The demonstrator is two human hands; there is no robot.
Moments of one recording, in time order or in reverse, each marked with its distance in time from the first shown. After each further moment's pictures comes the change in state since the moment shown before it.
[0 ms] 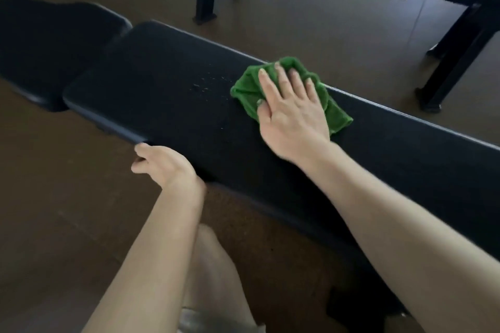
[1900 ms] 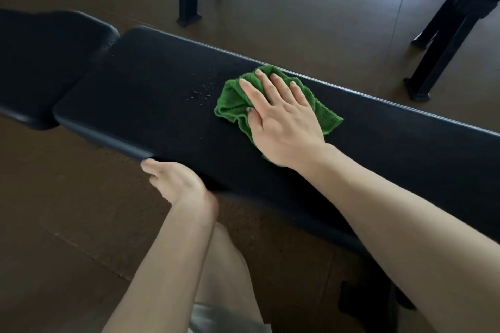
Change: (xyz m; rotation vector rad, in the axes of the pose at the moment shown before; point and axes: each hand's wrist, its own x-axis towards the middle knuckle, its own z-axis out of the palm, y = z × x) left_hand 0.015 -0.001 -0.005 0.039 -0.108 -0.081; right_hand 0.006 -0.023 0.010 -0.031 -0.010 -0.044
